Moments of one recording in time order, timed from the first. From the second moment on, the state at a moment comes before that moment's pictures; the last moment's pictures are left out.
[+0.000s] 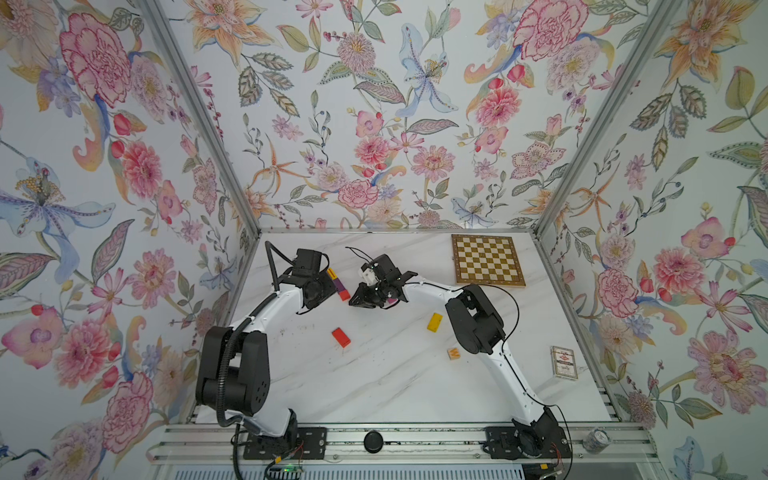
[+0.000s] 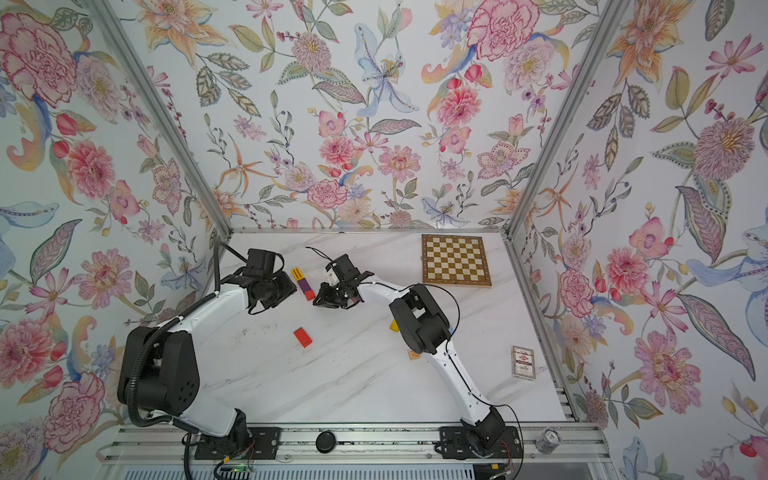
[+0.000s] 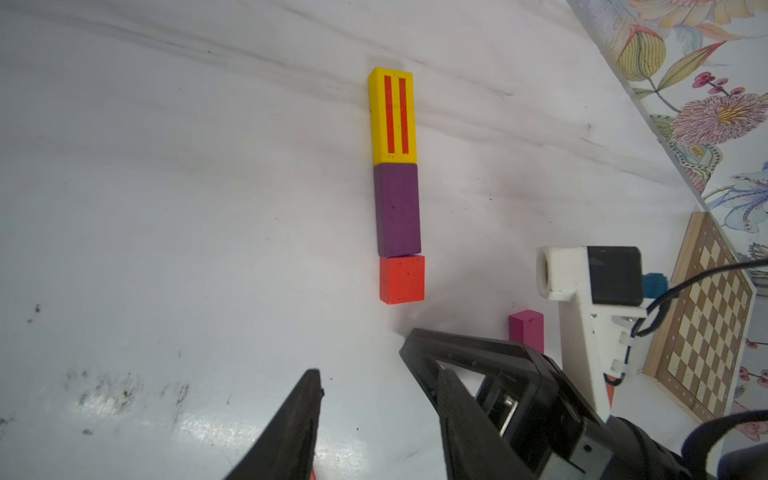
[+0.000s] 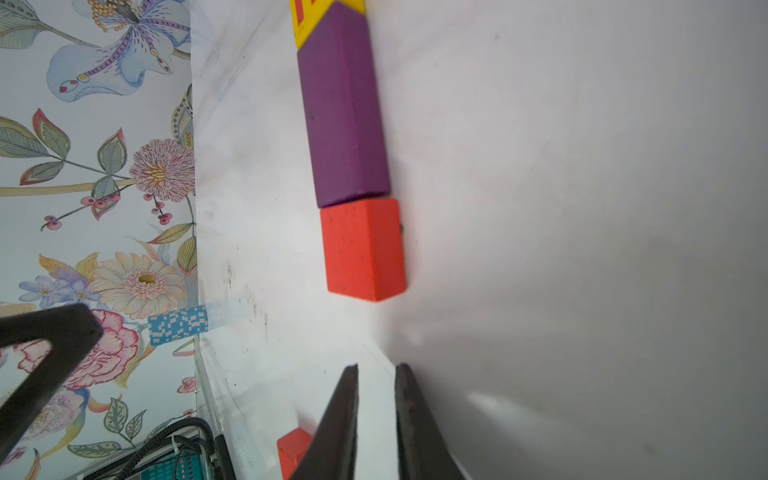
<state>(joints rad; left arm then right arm) -0.18 1.56 1.07 -0.48 0.05 -0.75 0.75 2.47 1.89 -0.28 -0.58 0.71</state>
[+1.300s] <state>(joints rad) -0.19 1.43 0.90 -0.55 0.04 -0.72 0.69 2.61 2.10 -0.23 -0.64 0.78</state>
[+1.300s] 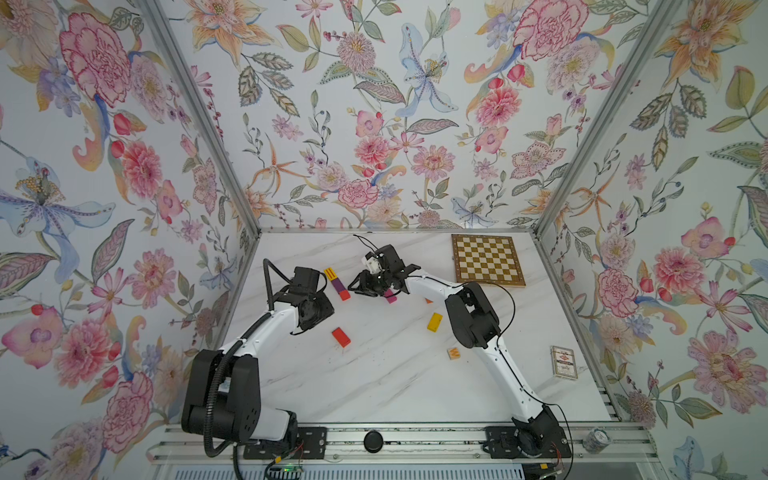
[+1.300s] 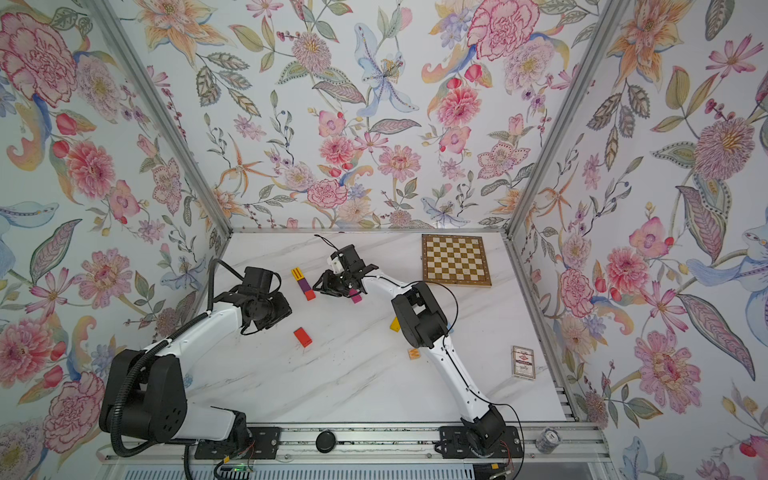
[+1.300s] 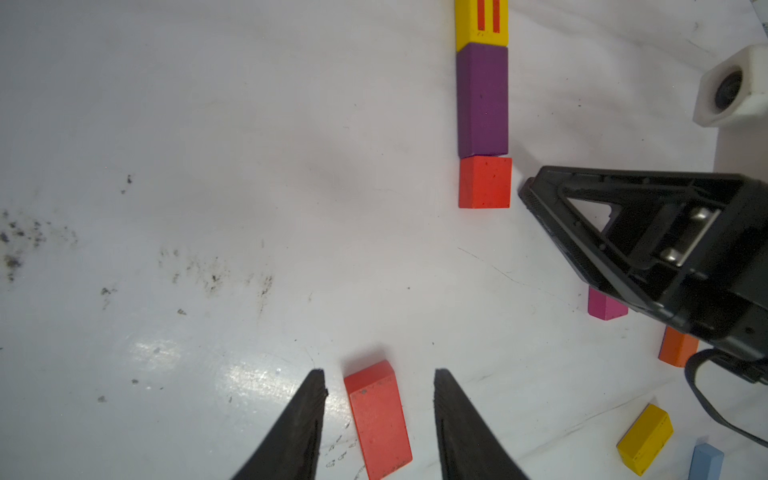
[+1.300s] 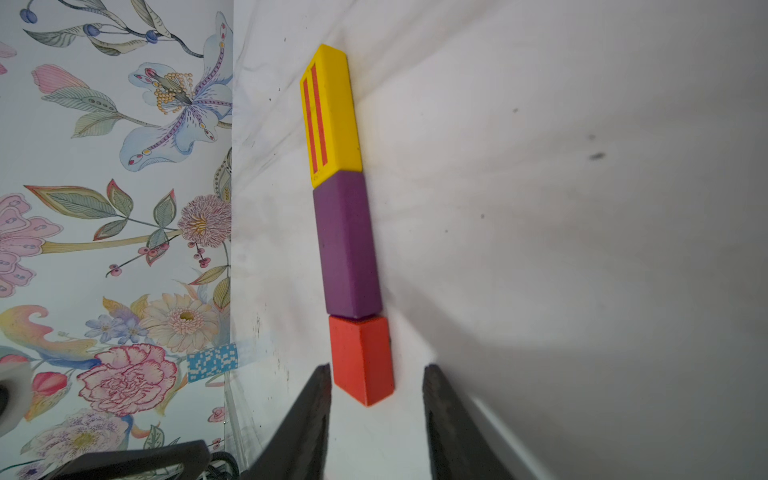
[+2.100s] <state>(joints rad) -0.19 1.43 0.87 -0.55 0.04 -0.72 0.70 2.66 2.16 -0.21 -0.68 0.83</state>
